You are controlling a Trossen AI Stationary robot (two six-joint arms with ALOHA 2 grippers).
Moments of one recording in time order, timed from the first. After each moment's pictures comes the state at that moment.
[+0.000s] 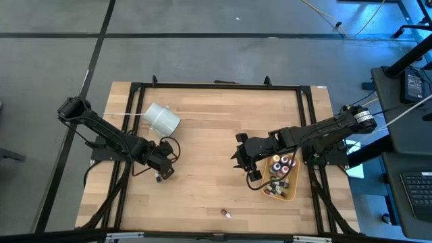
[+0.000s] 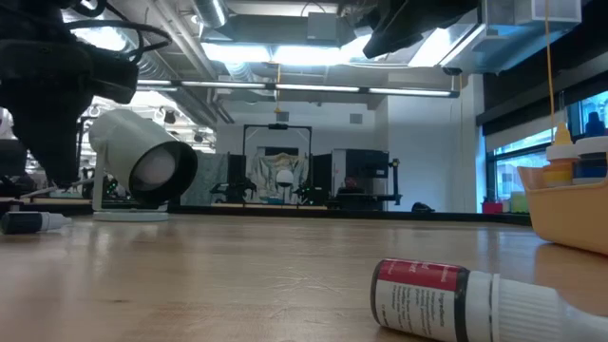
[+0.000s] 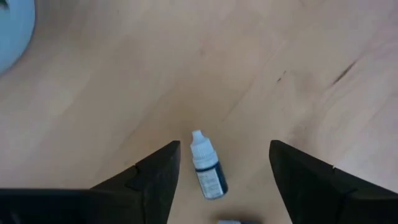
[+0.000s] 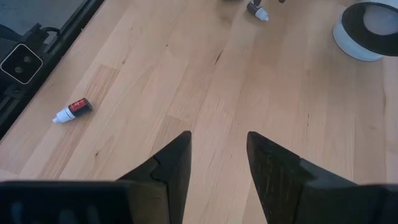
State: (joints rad) left arm -0.44 1.23 0.65 -0.73 -0.23 -1.16; right arm 0.26 1.47 1.13 -0.42 0.02 -0.11
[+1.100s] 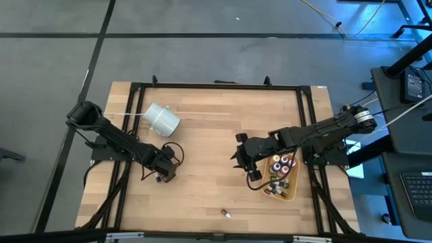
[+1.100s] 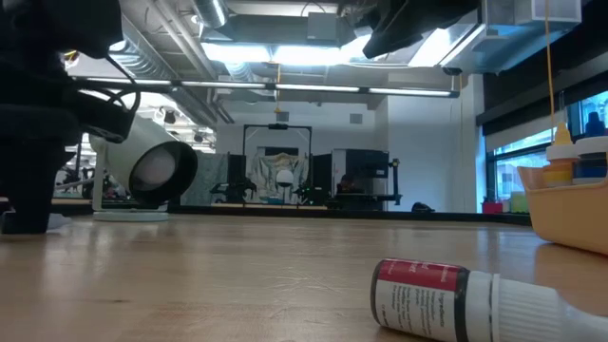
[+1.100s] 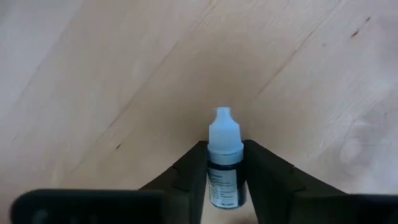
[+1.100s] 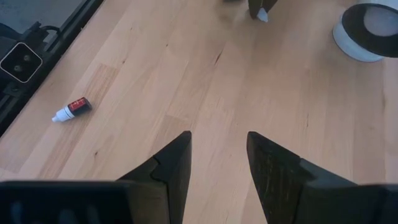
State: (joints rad) left arm -0.44 1.43 0.63 -0.68 -0.16 -1.21; right arm 0.26 1.47 1.13 -0.42 0.02 -0.12
